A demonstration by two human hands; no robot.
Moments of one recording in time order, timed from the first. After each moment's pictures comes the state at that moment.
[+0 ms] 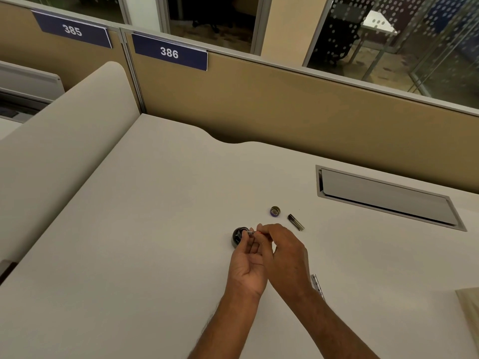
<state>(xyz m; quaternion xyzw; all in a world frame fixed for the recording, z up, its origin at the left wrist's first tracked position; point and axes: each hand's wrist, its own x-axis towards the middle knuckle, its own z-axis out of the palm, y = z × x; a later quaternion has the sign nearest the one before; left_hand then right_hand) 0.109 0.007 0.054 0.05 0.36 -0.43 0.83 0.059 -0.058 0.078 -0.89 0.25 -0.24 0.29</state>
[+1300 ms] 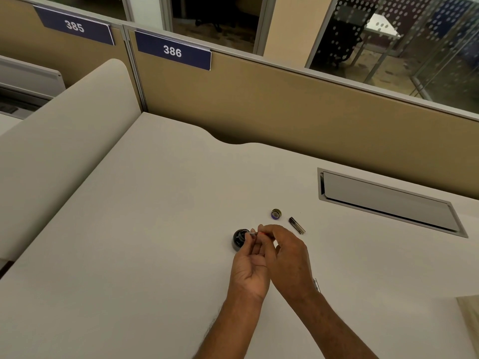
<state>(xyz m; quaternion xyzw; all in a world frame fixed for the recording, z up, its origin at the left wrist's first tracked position) 0.108 0.003 0.066 0.00 0.35 -0.41 0.84 0.063 -0.066 0.079 -0.87 0.27 -0.20 0.35</state>
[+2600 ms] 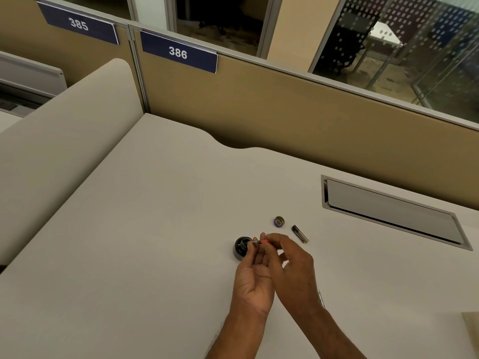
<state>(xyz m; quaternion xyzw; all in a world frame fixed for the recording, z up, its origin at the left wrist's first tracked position) 0.107 0.002 0.062 -0.03 0.34 -0.40 0.85 0.062 -0.068 0.072 -0.85 0.25 -0.23 0.40</state>
